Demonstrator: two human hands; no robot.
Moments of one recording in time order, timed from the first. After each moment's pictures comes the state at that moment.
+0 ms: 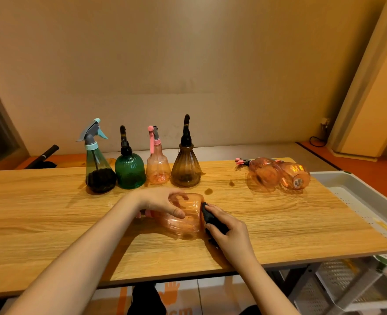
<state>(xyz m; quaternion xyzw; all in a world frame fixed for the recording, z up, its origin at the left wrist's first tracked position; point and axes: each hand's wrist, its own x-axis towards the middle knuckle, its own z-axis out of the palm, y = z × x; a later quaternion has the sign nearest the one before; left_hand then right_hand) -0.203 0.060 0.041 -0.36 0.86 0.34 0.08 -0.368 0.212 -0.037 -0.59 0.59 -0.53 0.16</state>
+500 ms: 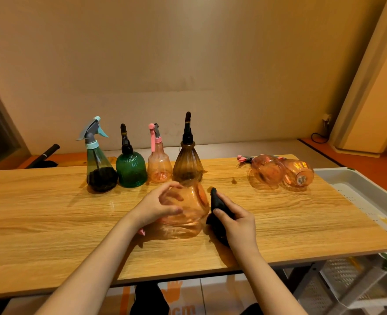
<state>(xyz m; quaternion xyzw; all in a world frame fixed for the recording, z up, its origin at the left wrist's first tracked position) -0.181 0.080 0.004 -0.32 0.78 0.49 -0.22 -0.360 0.207 -0.017 -0.41 0.51 -0.69 0.30</state>
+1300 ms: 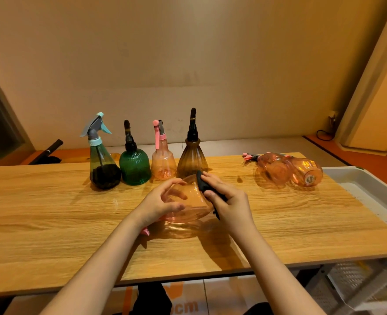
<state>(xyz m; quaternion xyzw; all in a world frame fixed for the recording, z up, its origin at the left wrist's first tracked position) -0.181 0.081 0.002 -0.30 0.75 0.52 -0.28 -0.351 0.184 0.021 -0.60 0.52 -0.58 0.19</state>
